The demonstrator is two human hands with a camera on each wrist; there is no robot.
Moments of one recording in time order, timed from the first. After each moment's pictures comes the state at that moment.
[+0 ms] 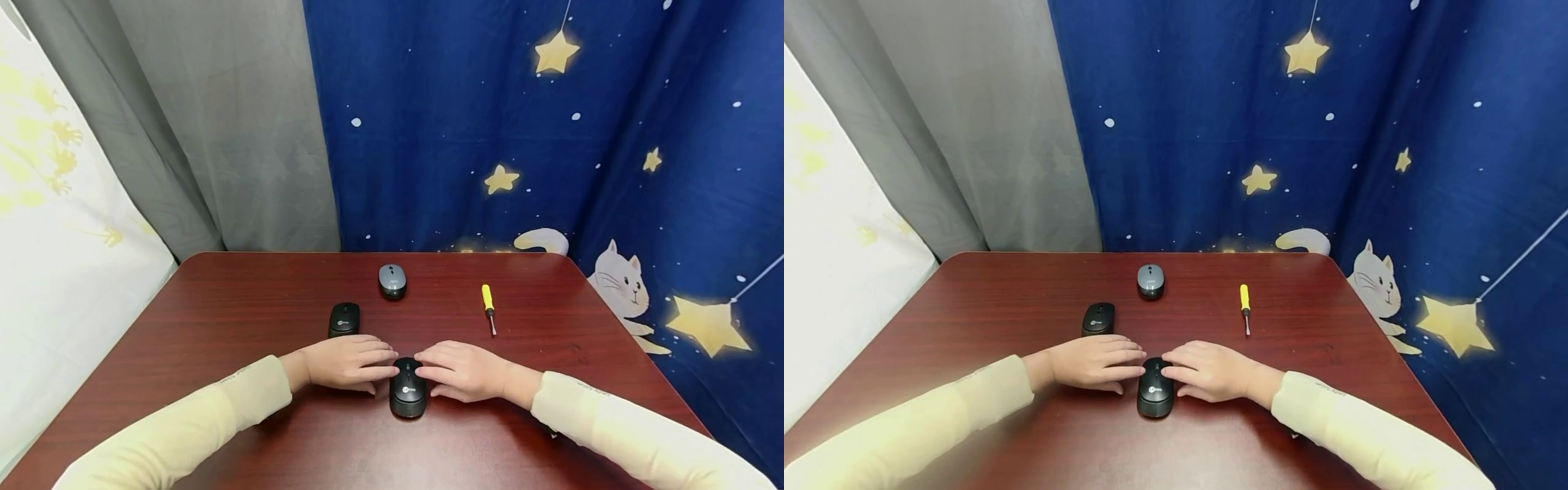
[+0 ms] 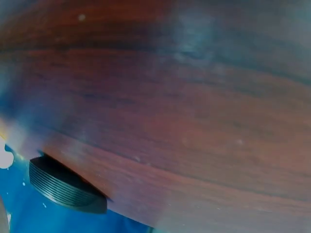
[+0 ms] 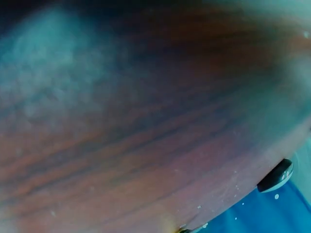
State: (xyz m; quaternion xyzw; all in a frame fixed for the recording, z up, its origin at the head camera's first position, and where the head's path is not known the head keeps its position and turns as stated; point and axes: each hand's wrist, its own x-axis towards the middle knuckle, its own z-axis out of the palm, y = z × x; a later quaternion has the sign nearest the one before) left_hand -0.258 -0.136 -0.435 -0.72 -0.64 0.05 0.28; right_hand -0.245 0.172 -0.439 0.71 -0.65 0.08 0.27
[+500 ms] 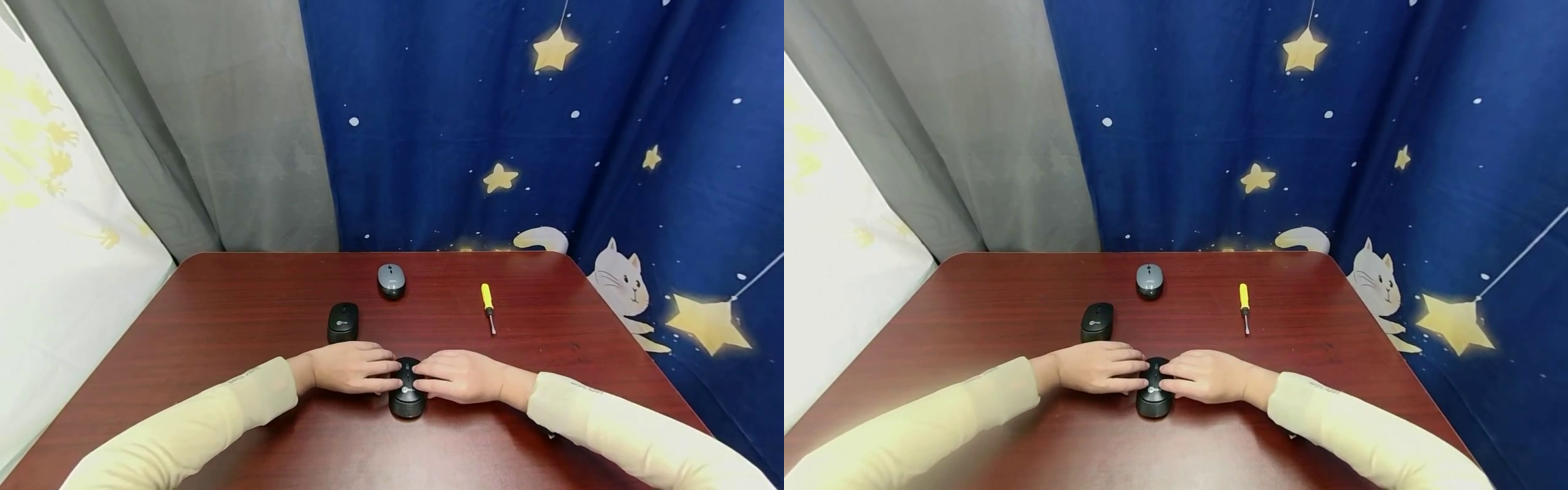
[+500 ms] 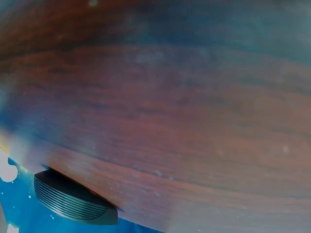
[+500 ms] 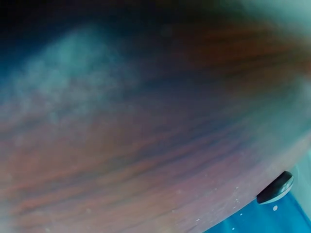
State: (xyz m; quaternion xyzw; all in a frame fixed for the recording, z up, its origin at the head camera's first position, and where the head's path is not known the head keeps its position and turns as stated) left_hand -0.256 -0.125 -0.441 -0.74 -0.59 0.10 0.31; right_hand -0.244 0.168 -0.444 0.74 -0.60 0.02 0.30
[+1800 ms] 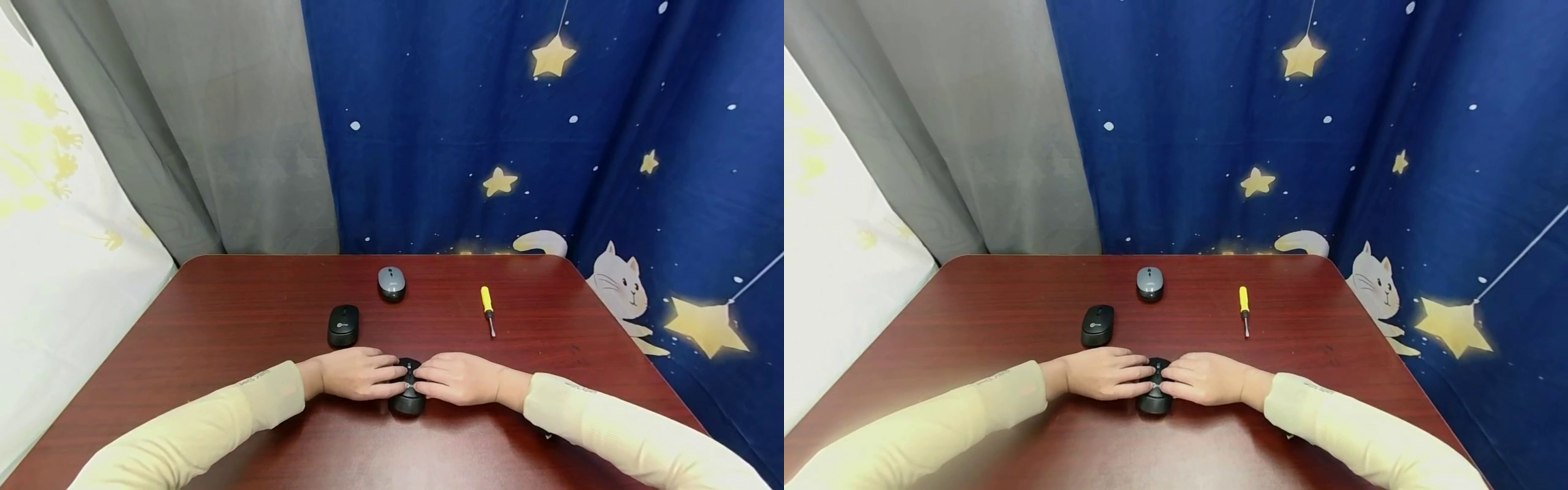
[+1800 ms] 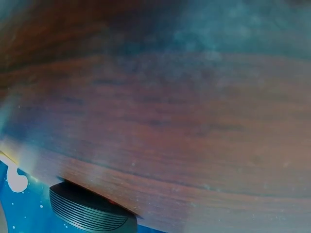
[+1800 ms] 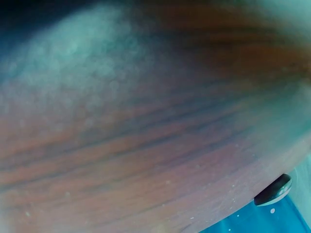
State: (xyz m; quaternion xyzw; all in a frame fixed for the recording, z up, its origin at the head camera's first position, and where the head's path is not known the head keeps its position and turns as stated) left_hand -0.248 -0.114 -0.444 -0.71 -0.60 0.16 0.33; right_hand -0.245 0.164 -0.446 0.74 -0.57 -0.03 0.35
